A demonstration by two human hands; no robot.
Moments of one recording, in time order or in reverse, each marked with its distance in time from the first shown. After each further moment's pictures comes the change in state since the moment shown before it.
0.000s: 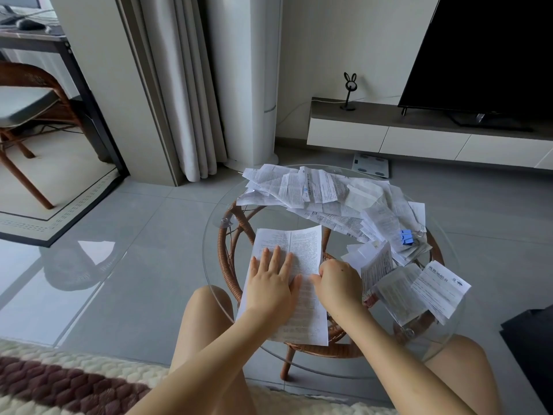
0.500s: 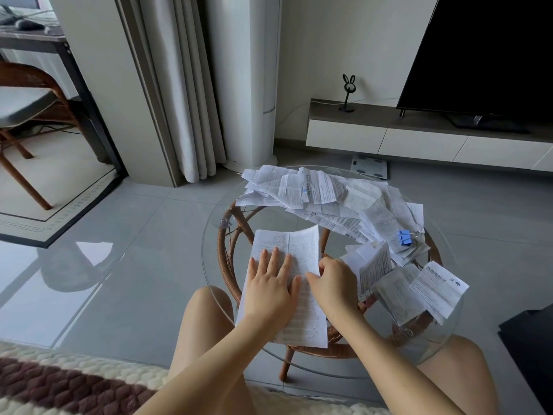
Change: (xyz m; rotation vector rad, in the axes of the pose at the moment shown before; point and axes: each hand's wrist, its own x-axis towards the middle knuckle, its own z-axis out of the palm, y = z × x) left_hand -0.008 0.000 0.004 -0.068 0.084 -0.001; right_hand -0.003 -0.004 0.008 0.282 0.113 0.044
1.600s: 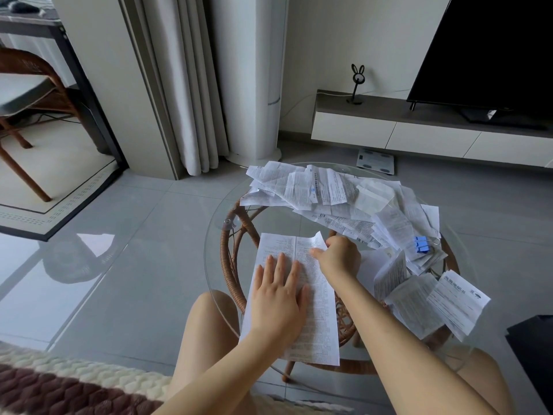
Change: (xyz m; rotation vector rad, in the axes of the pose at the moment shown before) left_hand 0.002 0.000 0.003 0.033 0.014 0.005; right_hand 0.073 -0.009 0.019 0.037 -0.026 0.239
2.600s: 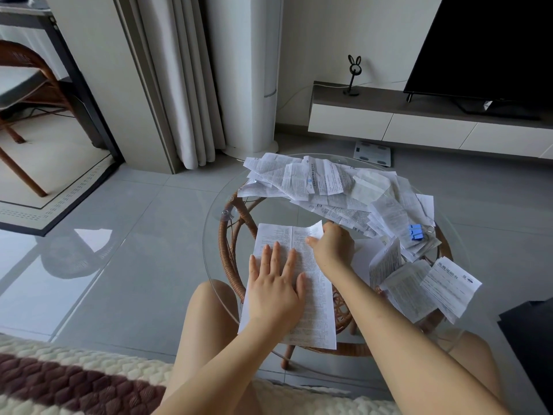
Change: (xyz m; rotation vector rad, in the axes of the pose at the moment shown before) left_hand -0.005 0.006 -0.004 -0.046 -0.037 -0.076; right_hand -0.014 -0.012 -0.009 -0.029 0.031 -0.070
